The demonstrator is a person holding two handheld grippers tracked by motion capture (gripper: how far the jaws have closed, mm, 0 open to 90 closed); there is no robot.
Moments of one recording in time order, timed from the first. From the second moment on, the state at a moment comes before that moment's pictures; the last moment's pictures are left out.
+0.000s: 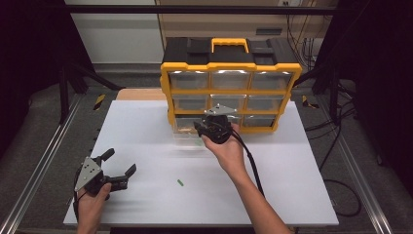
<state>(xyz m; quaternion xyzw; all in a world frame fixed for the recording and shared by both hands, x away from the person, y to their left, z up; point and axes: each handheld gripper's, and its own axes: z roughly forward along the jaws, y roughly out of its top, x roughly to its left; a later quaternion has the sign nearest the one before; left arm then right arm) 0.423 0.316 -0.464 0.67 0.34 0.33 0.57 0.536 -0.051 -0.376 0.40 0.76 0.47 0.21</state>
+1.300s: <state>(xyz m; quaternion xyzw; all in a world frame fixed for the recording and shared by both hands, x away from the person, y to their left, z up) 0.423 0.317 -0.465 0.67 0.34 0.33 0.57 0.470 -0.042 -0.415 0.37 0.83 0.41 0.14</state>
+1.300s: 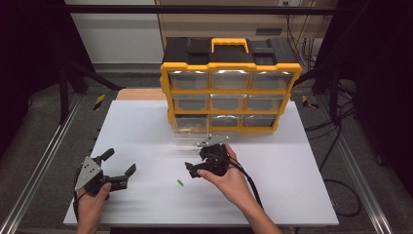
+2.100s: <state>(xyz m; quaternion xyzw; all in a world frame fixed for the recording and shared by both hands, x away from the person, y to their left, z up) 0.423 0.316 -0.465 0.67 0.34 0.33 0.57 0.452 -0.037 -0.438 0.36 0.83 0.40 0.13</state>
